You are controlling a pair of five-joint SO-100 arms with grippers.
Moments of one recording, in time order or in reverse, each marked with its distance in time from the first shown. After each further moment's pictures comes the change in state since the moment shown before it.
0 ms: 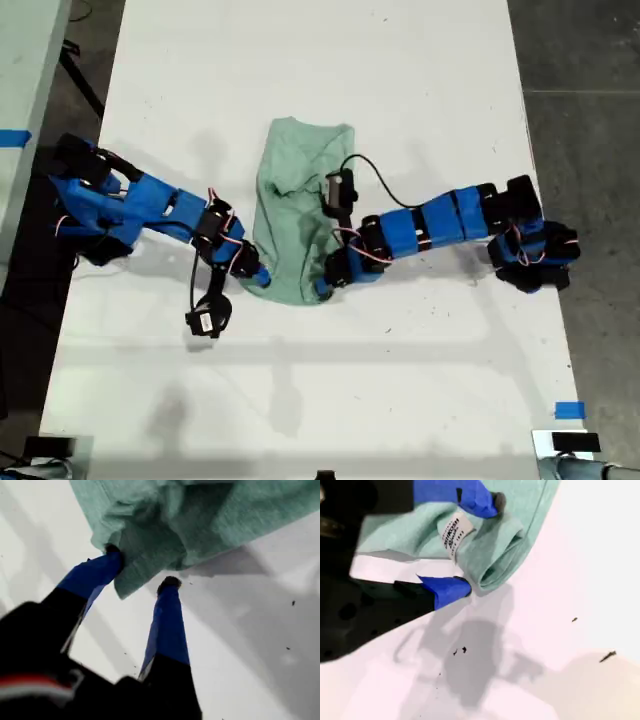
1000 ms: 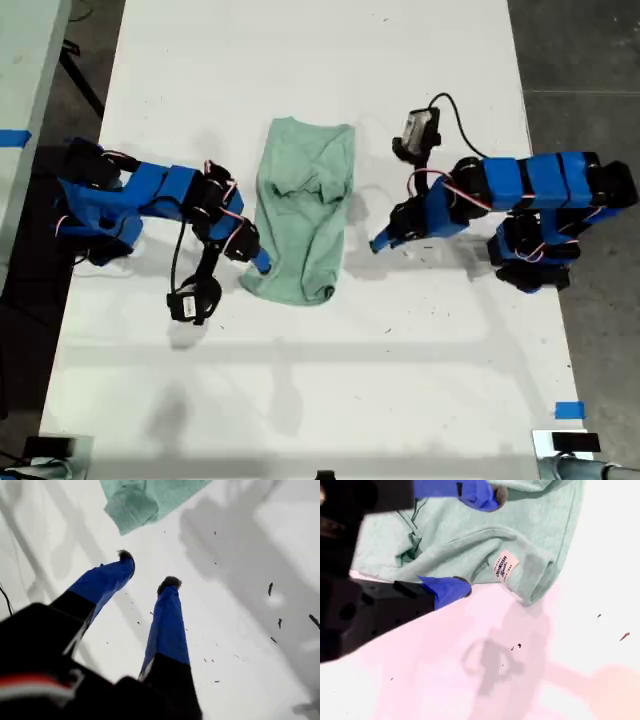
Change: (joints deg) arm 0 -0.3 -2.4 -35.3 34.9 6.5; arm 1 6.0 51.3 36.1 6.3 -3.3
